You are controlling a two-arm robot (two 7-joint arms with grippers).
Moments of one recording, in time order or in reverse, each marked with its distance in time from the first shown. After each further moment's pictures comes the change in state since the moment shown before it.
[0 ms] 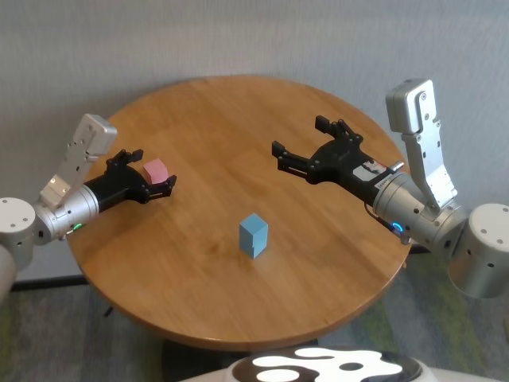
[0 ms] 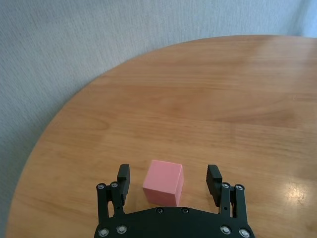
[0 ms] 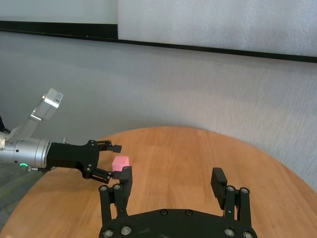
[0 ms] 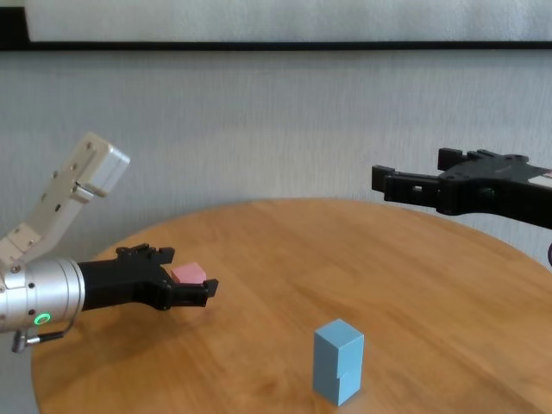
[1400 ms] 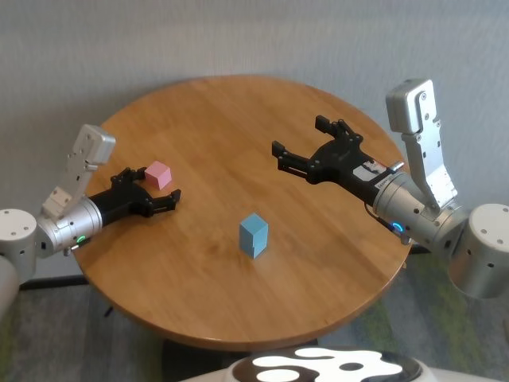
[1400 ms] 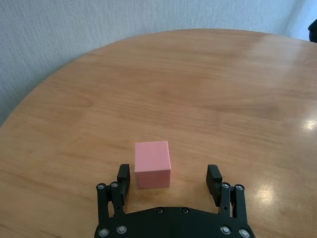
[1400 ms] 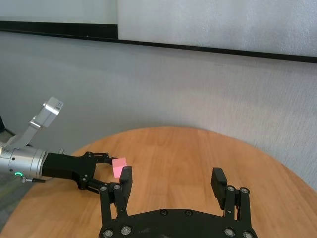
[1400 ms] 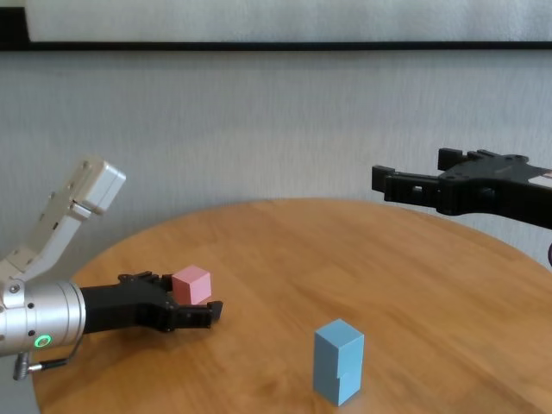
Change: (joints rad) left arm 0.046 -0.007 -0.060 -0.030 -0.029 0.084 -0.058; right arm 0.000 0.000 0.000 0.000 0.000 0.000 0.000
